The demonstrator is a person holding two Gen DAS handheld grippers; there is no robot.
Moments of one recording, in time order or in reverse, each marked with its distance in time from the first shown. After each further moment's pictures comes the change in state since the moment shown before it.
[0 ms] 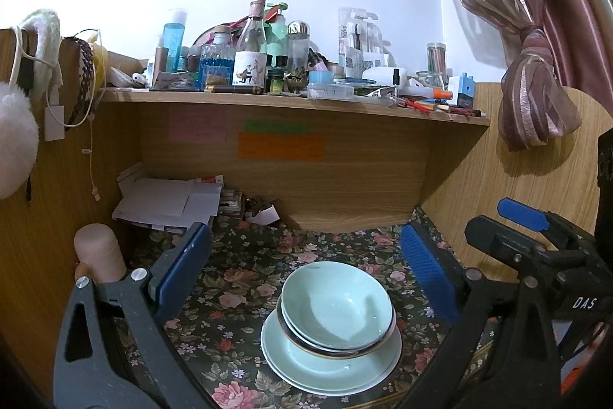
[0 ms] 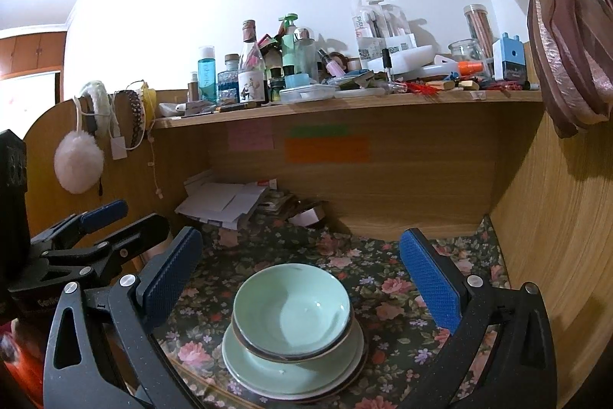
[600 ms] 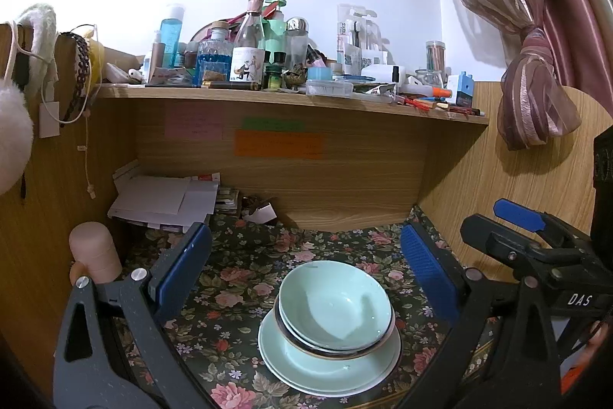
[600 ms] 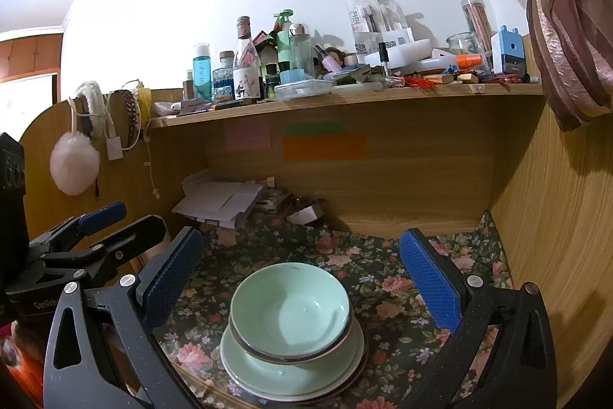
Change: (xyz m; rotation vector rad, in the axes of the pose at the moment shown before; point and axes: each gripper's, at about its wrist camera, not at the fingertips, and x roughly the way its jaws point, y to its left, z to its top) left arm 0.004 -0.003 0.000 -0.008 0.007 -0.001; right arm 0.006 -0.005 0.000 0.011 0.012 0.008
